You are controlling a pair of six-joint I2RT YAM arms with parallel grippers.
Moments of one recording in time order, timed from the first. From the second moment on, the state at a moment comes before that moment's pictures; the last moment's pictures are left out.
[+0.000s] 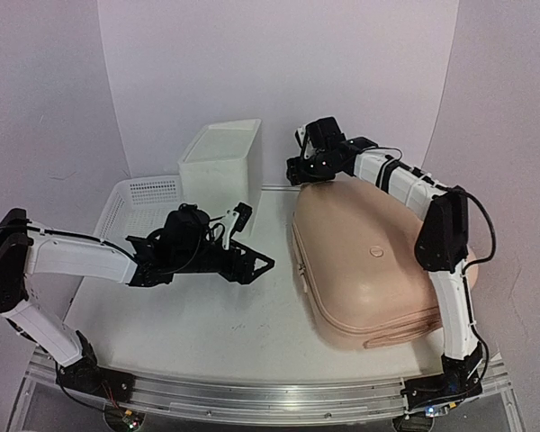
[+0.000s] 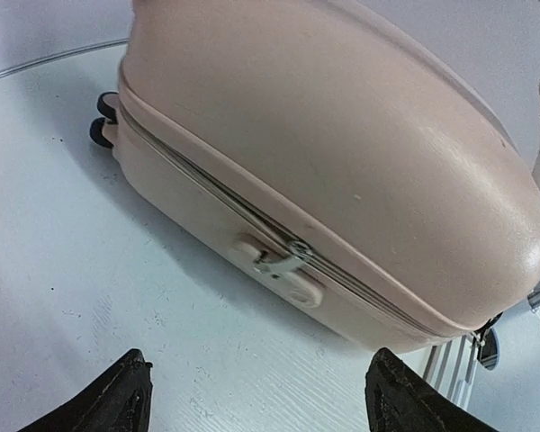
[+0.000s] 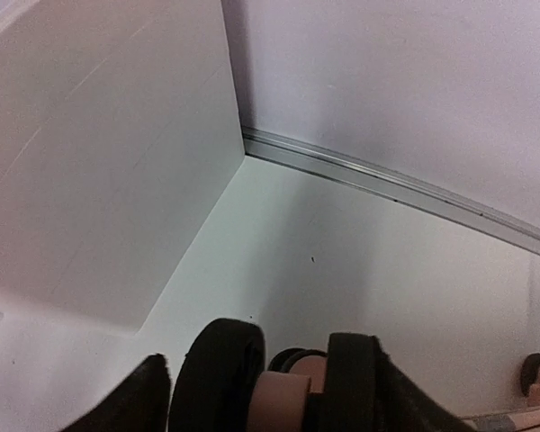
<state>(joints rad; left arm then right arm) -0.93 1.50 0.84 0.27 0.19 -0.38 0.60 2.22 2.14 -0.59 0.13 0.14</state>
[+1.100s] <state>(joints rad) -0.90 2.01 1.01 0.66 0.44 0.09 0.60 1.03 1.15 -1.07 0.04 0.28</state>
